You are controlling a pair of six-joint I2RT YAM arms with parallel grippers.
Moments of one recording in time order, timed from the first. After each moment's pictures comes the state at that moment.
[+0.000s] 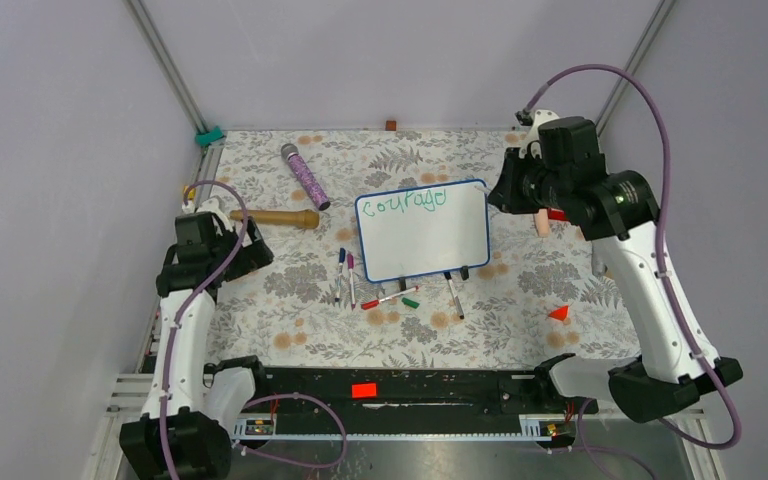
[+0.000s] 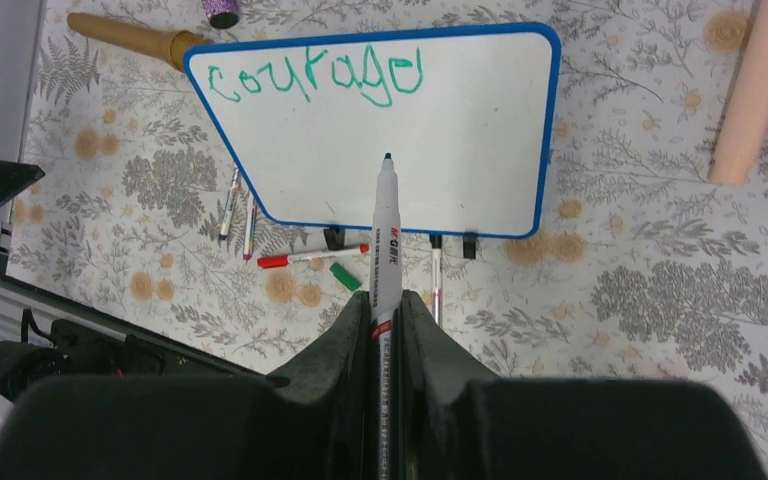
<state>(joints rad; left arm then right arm) 0.18 0.91 0.79 -0.68 0.20 -0.25 0.41 1.29 1.72 -1.11 -0.04 0.32</state>
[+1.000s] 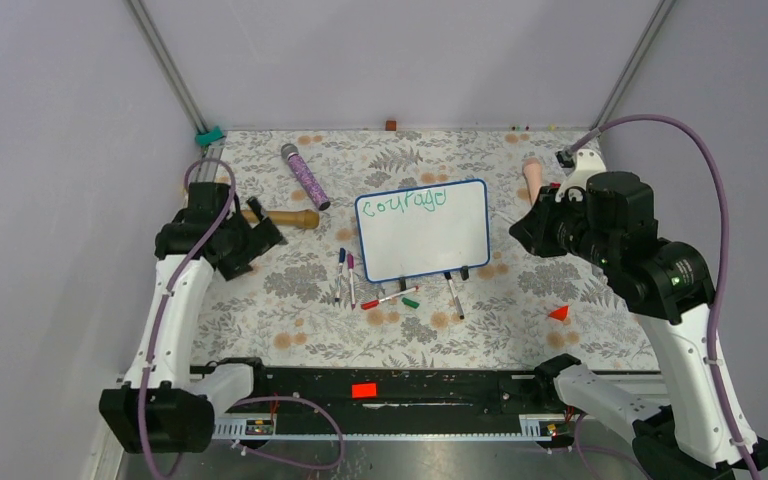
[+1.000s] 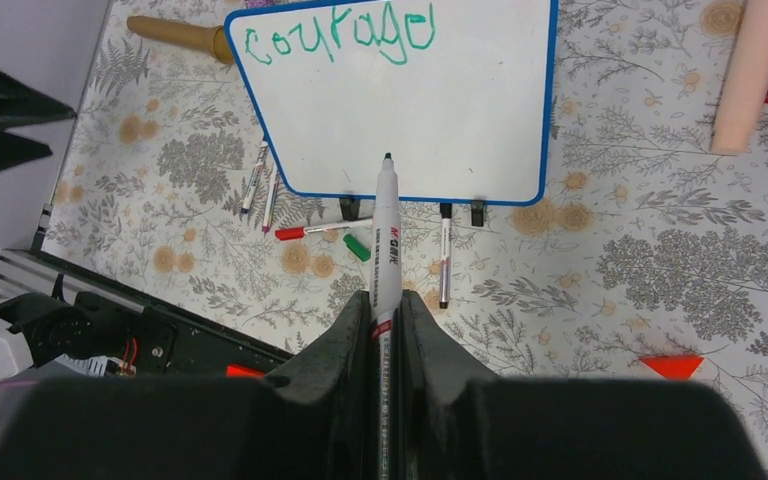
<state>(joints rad) 0.08 1.07 1.05 -1.04 0.08 -0.63 0.41 0.96 1.54 -1.13 -0.05 0.34</state>
